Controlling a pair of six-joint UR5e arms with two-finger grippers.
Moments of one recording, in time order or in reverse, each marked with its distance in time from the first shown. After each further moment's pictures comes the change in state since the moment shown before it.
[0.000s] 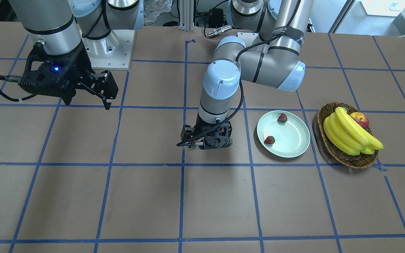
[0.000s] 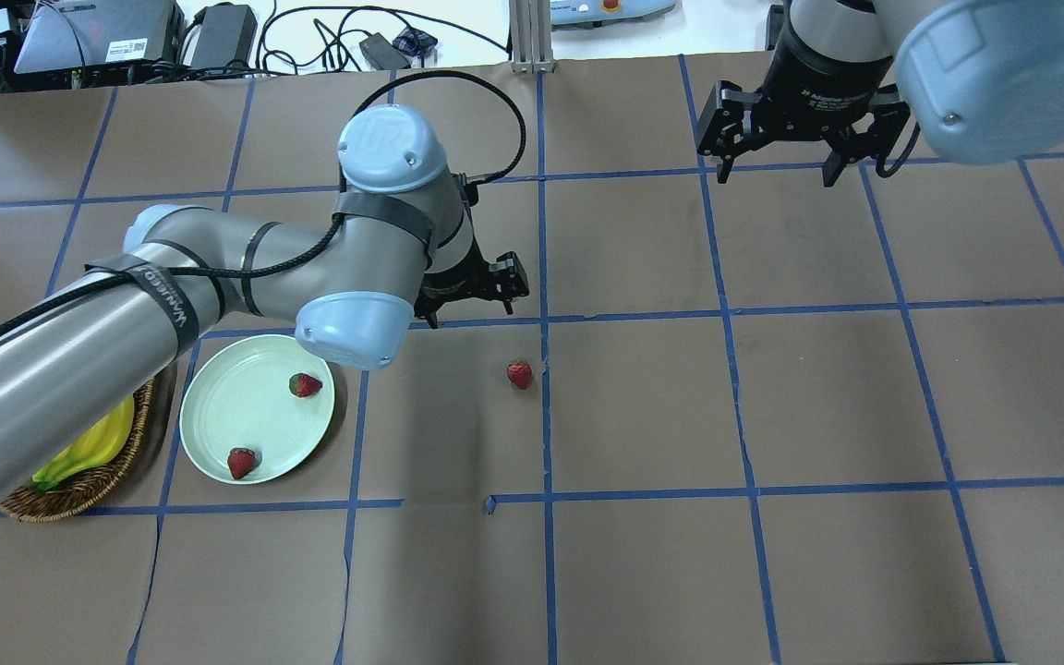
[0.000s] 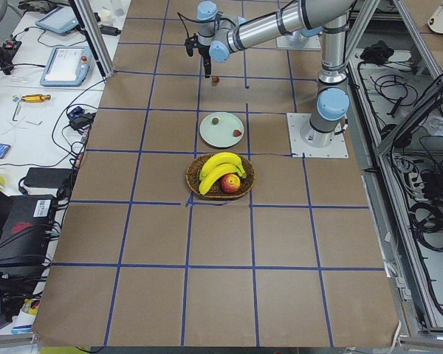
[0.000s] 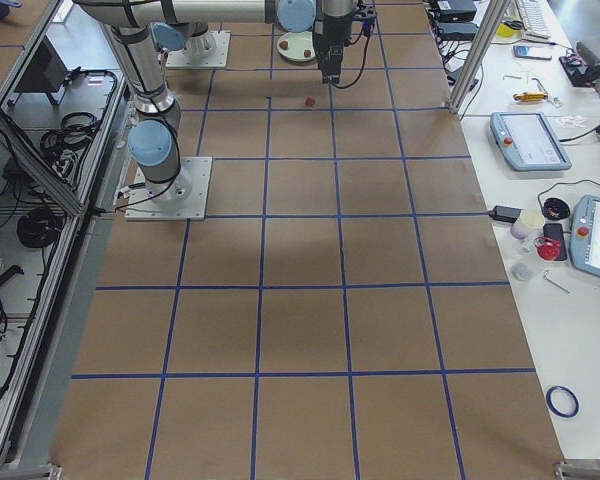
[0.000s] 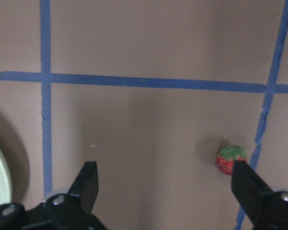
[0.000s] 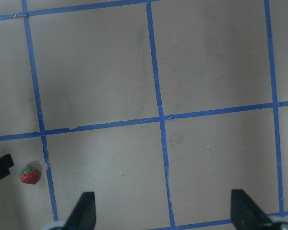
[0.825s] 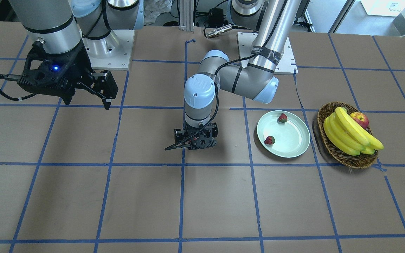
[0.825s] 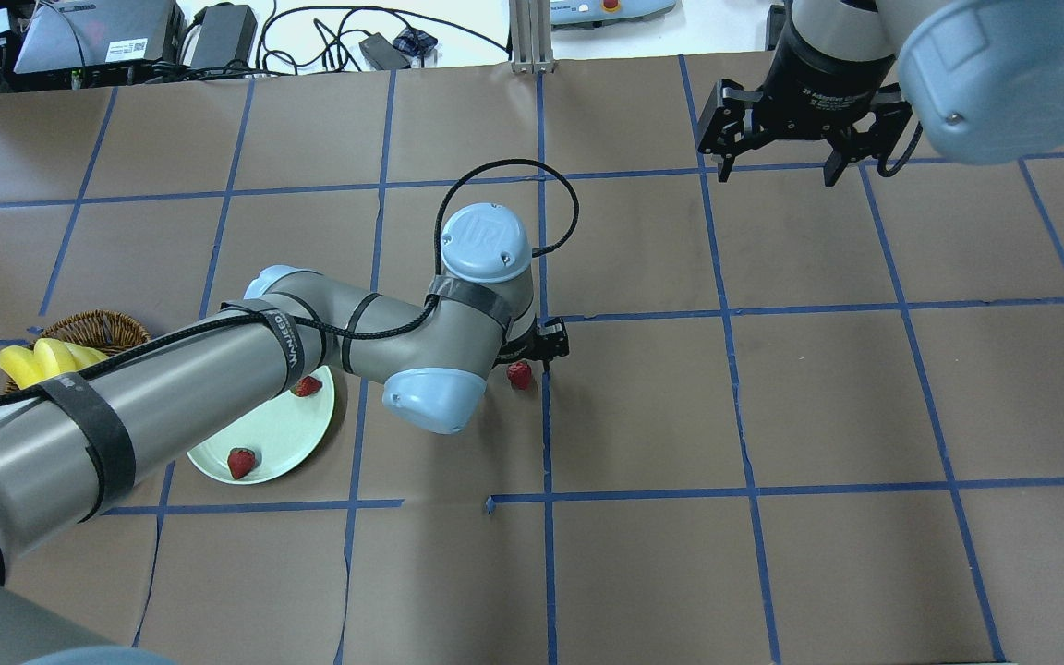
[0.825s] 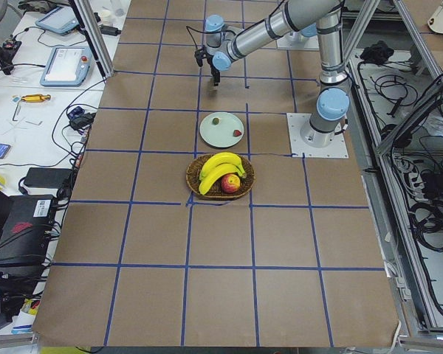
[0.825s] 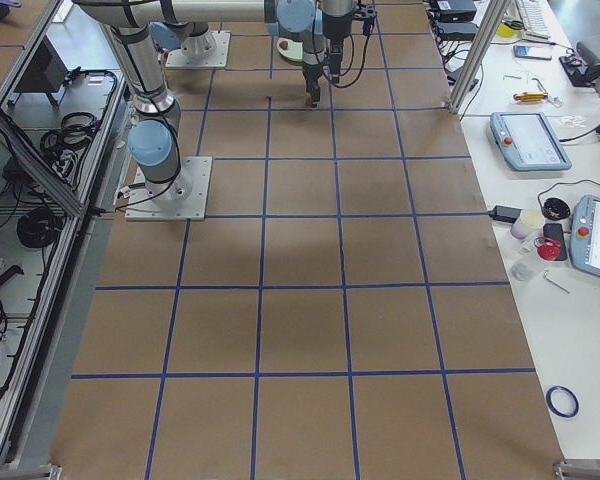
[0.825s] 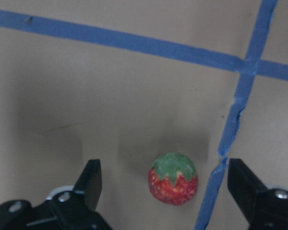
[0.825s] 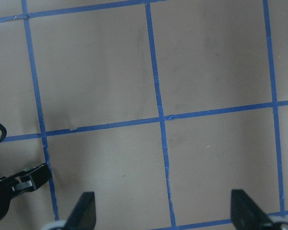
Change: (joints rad) left arm -0.071 -0.084 -0.085 0.096 0.049 -0.095; right arm 0.000 -0.001 -0.001 0.000 0.001 0.007
